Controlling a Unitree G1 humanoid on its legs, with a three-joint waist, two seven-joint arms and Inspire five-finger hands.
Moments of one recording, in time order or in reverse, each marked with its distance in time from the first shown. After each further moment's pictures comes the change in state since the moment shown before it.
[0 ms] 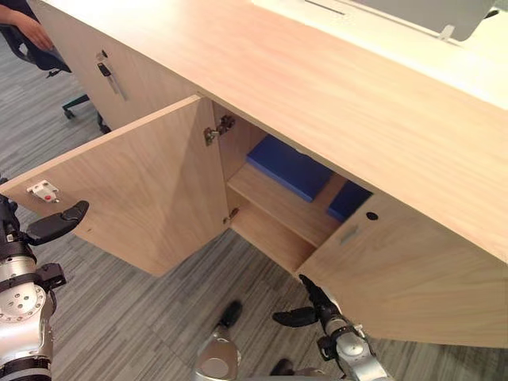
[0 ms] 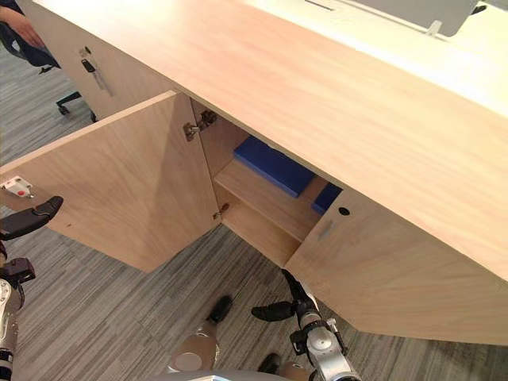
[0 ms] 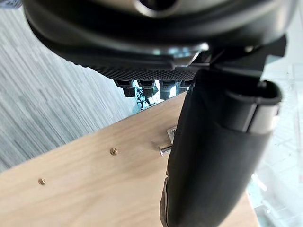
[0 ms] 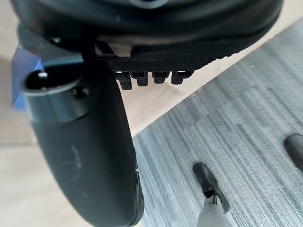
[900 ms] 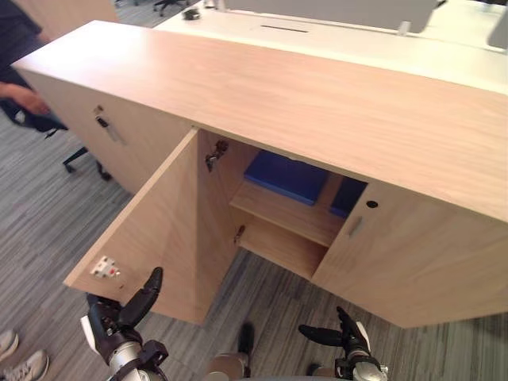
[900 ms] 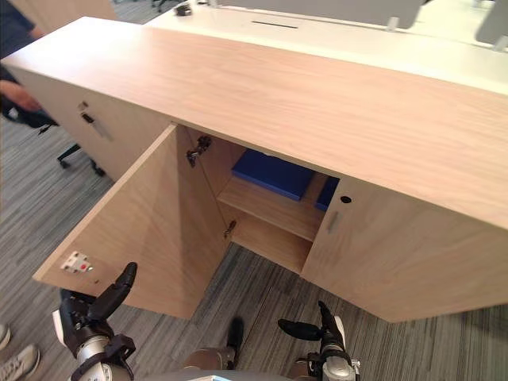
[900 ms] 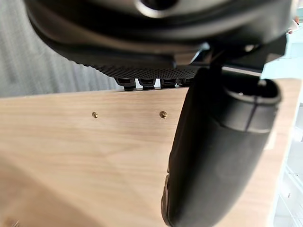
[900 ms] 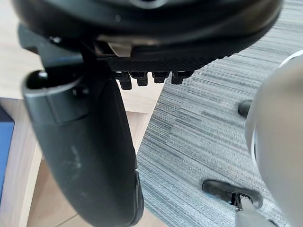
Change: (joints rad) left arm 0.321 -0.557 -0.201 -0.233 -0.093 -0.100 0.190; right arm 0.043 0.083 -0.261 0.118 0.052 0.012 -0.050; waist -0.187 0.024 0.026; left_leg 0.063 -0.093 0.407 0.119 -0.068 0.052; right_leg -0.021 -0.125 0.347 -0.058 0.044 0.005
